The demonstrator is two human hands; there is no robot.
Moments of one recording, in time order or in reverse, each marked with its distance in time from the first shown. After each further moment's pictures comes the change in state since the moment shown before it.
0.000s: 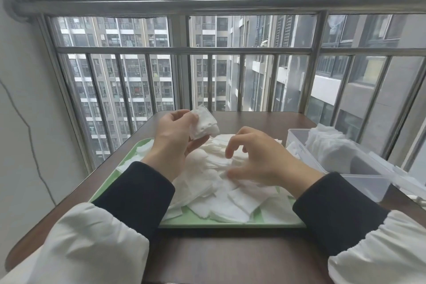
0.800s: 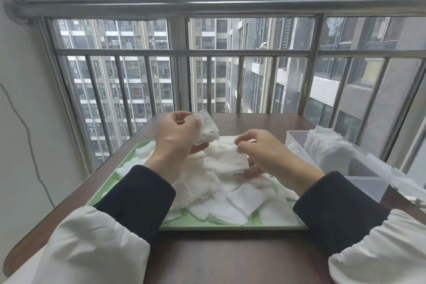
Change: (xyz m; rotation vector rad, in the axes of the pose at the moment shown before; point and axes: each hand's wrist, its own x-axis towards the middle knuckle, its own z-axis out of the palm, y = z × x) left_hand 0.003 -0.008 0.001 0.167 0.004 0.130; right_hand 0.004 0.001 -0.002 0.708 0.067 0.451
